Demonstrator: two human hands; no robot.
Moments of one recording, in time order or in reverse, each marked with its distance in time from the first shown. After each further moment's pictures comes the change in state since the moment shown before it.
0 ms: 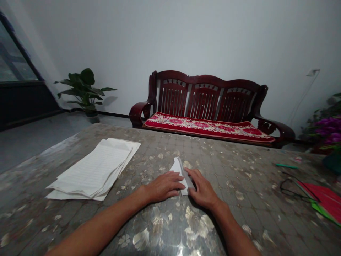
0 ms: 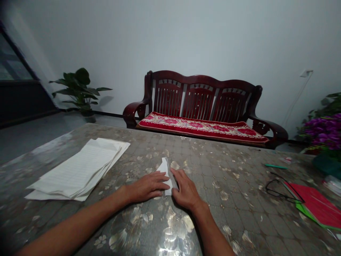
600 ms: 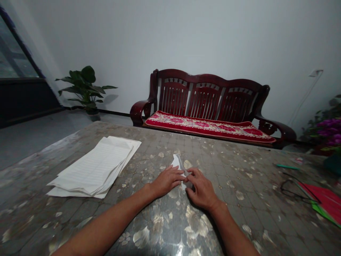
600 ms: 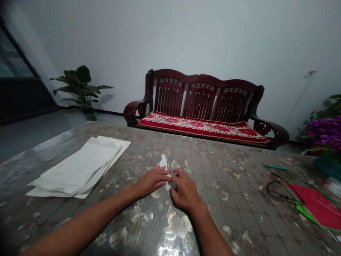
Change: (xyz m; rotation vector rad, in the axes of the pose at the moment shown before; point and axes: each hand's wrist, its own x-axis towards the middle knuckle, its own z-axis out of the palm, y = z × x) left_hand 0.017 -0.011 0.020 -0.032 0.081 -0.239; right_hand -0.001 -0.009 0.001 -0.205 0.028 -0.054
